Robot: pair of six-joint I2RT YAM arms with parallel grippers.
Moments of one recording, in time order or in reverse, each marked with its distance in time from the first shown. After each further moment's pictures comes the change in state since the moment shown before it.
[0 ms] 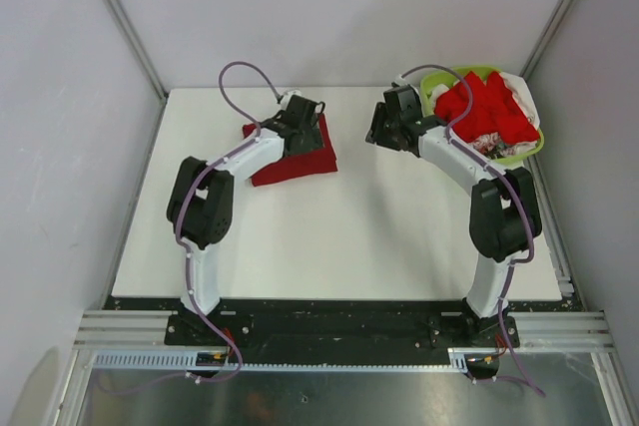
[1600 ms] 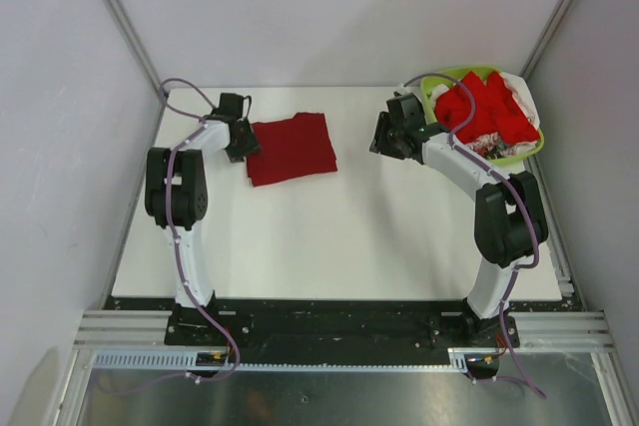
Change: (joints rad) left arm 0.385 0.105 -0.011 -0.085 0.204 0.089; right arm -0.006 -0.049 -0.108 -0.002 -0.011 -0.017
